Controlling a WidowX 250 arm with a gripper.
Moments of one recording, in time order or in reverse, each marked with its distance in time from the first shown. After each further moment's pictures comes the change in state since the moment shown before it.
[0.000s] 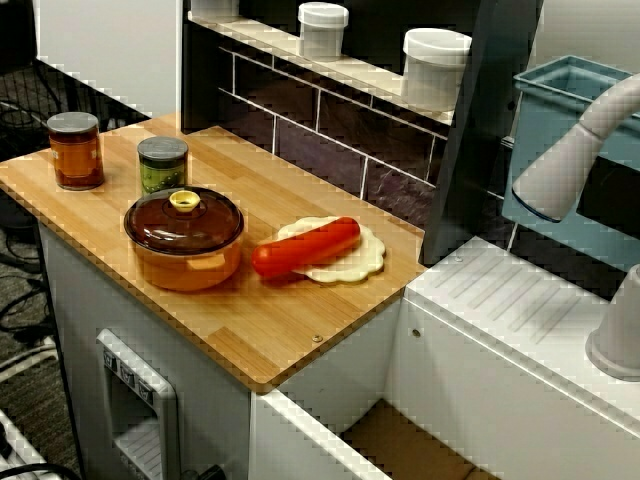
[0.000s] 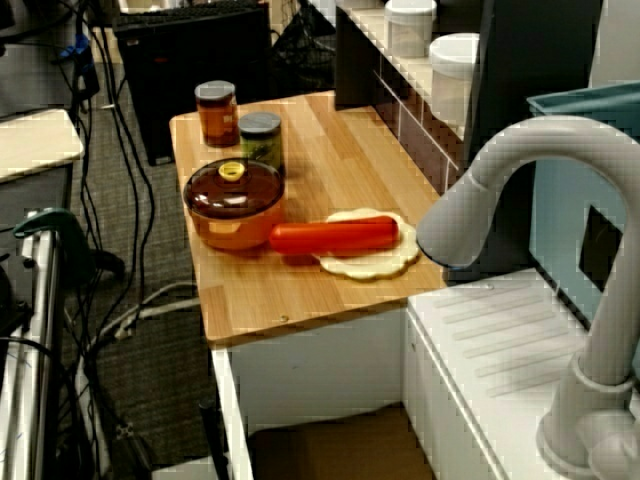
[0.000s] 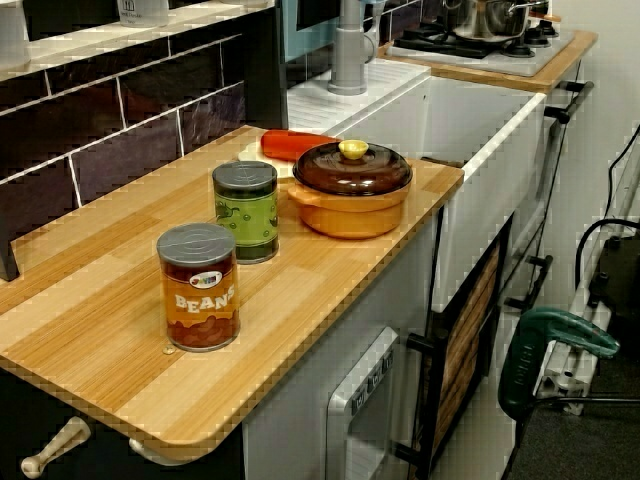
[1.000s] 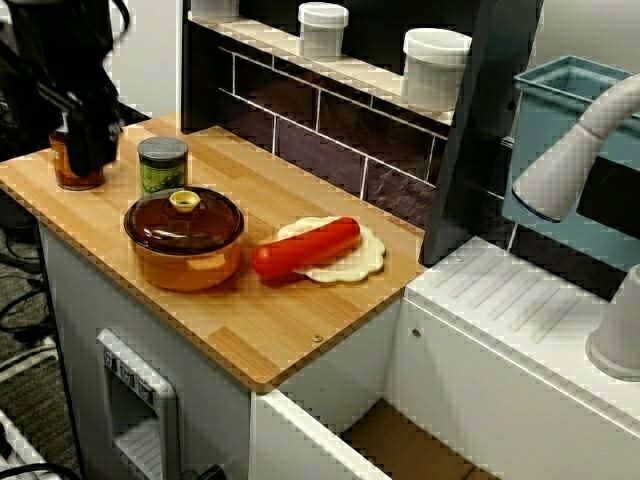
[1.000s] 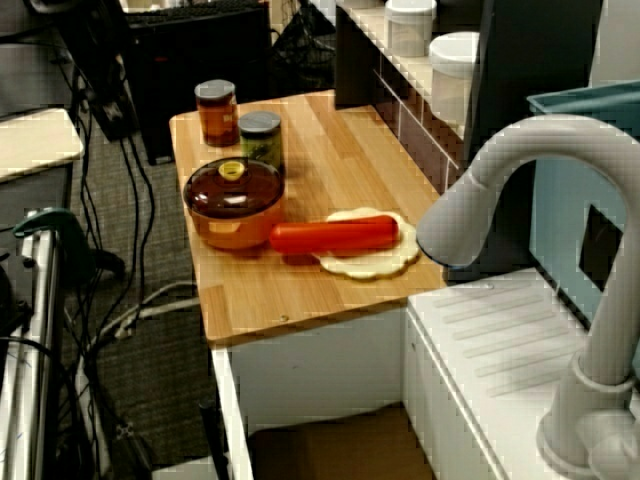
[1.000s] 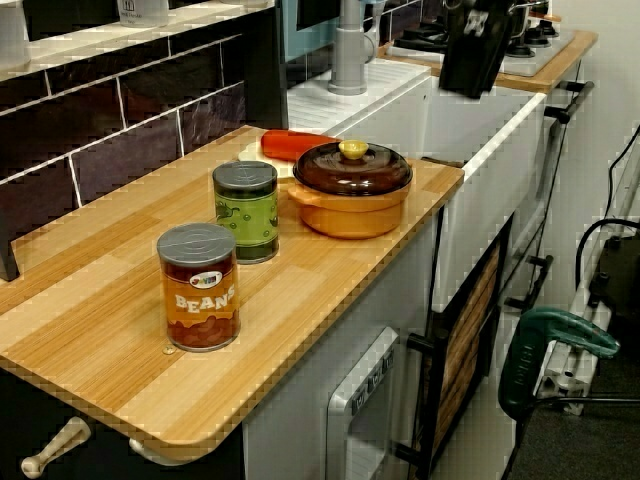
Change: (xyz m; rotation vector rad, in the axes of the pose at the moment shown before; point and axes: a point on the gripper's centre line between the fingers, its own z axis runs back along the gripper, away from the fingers) arm 0.044 0.041 -0.115 0.159 0.015 0.156
